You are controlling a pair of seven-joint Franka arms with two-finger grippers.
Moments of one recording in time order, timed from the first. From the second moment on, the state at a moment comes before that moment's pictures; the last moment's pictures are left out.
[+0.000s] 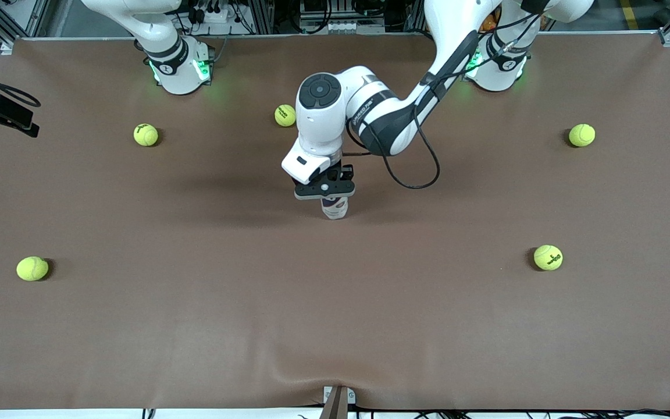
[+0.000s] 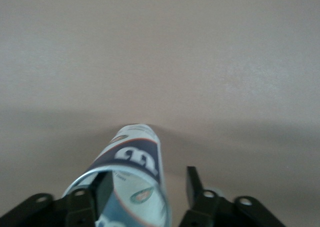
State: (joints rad) left arm -0.71 0.63 -0.22 -1.36 0.19 2.05 -1.05; right arm 0.01 0.02 -0.04 -1.41 -0.03 1.33 0.05
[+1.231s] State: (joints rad) left arm -0.09 0.09 -0.21 -1.41 0.07 1.54 -0.51; right arm -0.03 0.02 -0.04 -1.41 0.06 1.34 0.05
